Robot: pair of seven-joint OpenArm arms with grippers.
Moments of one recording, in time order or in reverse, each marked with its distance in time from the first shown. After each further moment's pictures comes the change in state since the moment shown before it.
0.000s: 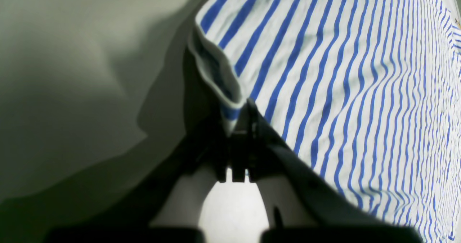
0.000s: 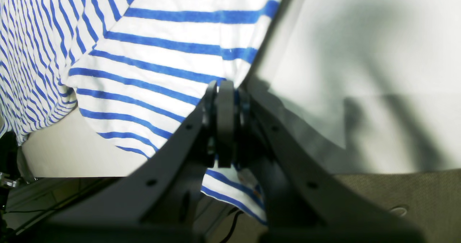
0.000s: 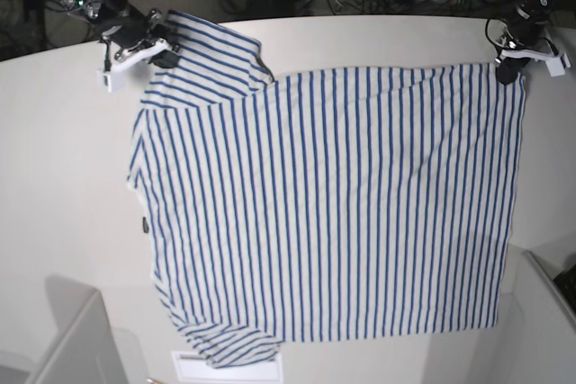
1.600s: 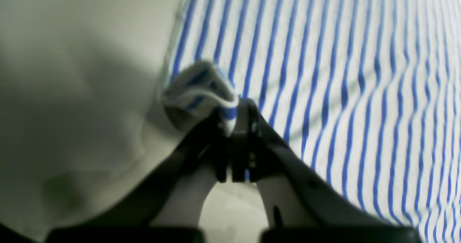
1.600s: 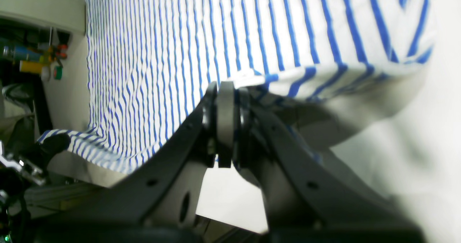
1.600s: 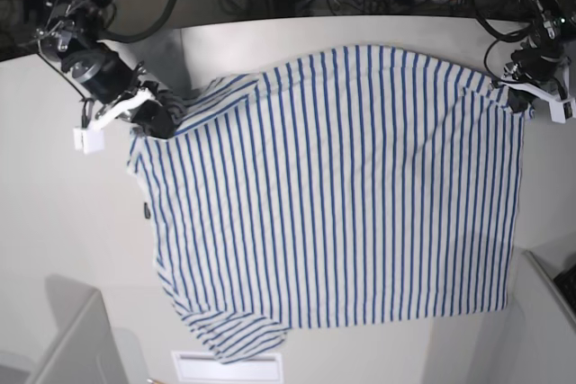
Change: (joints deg) left arm -4.8 1.5 0.0 25.3 17.3 3.9 16.3; right arm 10.0 2.7 0.1 12.5 13.5 -1.1 -7.1
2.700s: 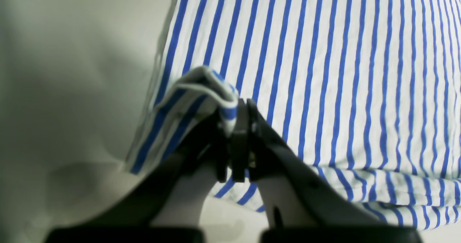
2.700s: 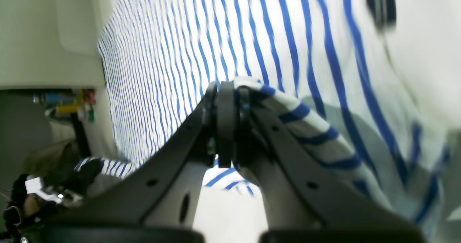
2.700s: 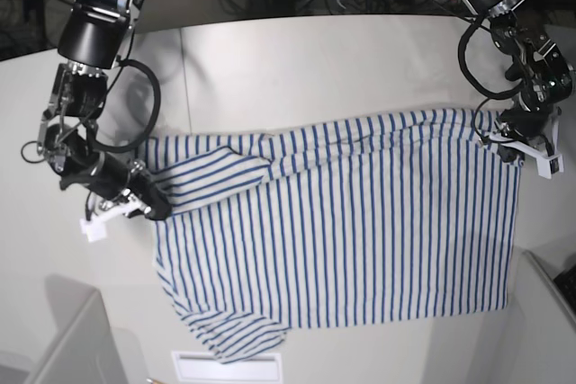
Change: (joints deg) left arm -16.5 0.0 5.7 -10.5 10.5 2.2 0.0; right arm 29.1 8.1 -7.2 -36.6 0.0 -5.4 2.8
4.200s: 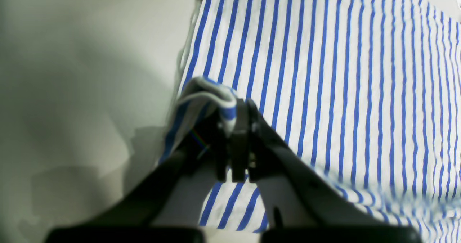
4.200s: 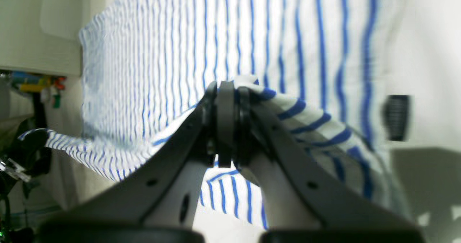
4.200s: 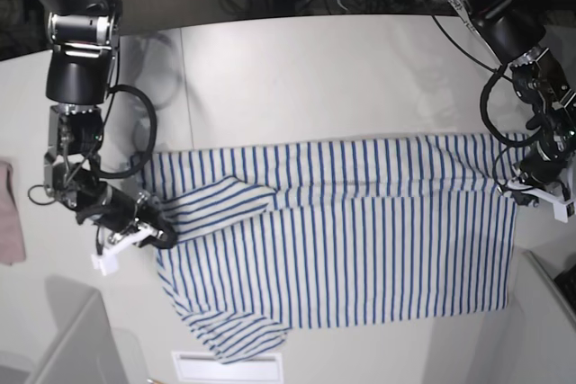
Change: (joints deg) left arm -12.5 -6.3 2.4 -12.0 0.1 1.1 -0.5; right arm 9.2 5.4 -12.4 -12.7 0.2 6.0 10.1
